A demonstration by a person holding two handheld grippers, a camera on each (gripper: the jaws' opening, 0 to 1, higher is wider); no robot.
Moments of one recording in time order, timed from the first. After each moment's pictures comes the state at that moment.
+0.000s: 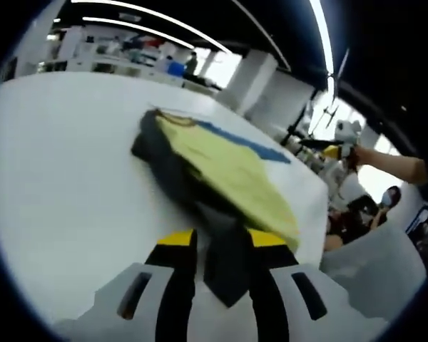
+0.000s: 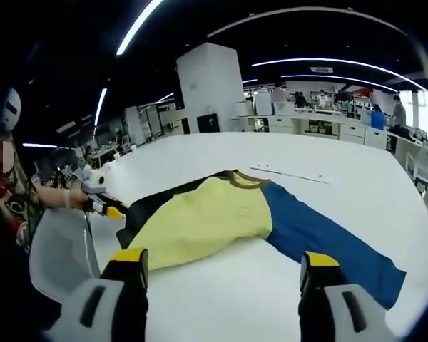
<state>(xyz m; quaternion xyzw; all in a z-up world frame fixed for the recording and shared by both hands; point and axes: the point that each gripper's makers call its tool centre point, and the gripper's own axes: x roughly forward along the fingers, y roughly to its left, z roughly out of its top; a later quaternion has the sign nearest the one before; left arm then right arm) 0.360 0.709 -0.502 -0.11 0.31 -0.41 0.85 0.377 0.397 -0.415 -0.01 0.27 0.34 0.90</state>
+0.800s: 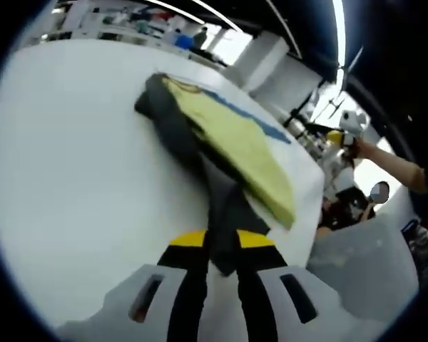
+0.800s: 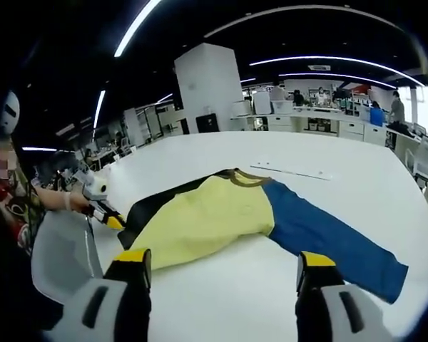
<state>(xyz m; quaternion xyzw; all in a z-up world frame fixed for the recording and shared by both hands) 0.331 0.716 -0.529 -0.13 0.39 -0.41 0.81 0.371 0.400 -0.415 0.00 0.27 0.34 0.90</state>
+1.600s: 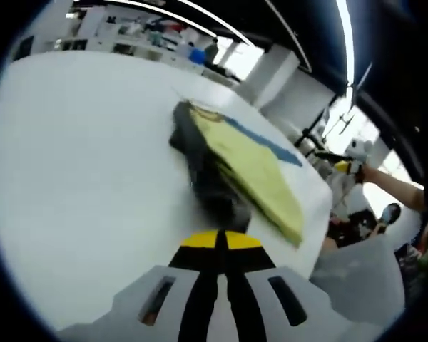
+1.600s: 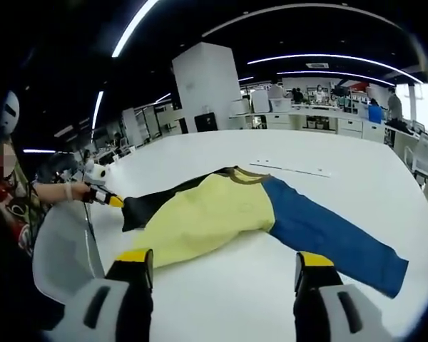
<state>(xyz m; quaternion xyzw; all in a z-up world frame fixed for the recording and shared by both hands) 0.372 0.781 -0.486 -0.14 0.36 -0.36 0.85 0.366 0.399 -0.417 0.00 0.28 0.33 0.90</state>
